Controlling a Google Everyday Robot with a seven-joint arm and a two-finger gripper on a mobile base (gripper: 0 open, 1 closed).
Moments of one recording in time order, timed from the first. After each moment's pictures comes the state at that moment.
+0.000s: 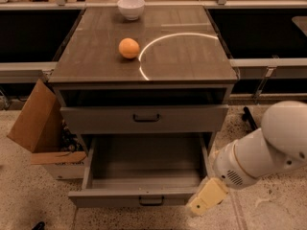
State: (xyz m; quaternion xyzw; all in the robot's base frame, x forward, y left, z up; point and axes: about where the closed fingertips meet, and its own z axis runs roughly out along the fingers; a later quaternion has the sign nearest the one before) arm 0.363 -0.126 0.722 -0.44 0.86 0.21 0.15
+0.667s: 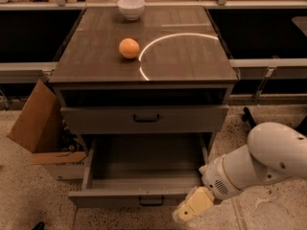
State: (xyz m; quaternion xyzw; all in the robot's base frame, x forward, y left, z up) arm 0.358 -0.099 0.671 -0.40 0.86 0.27 0.15
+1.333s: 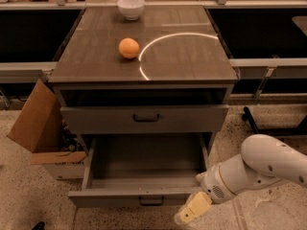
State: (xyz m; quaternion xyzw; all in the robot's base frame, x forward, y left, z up) arm 0.364 -0.104 0.610 -0.40 0.86 0.31 0.13
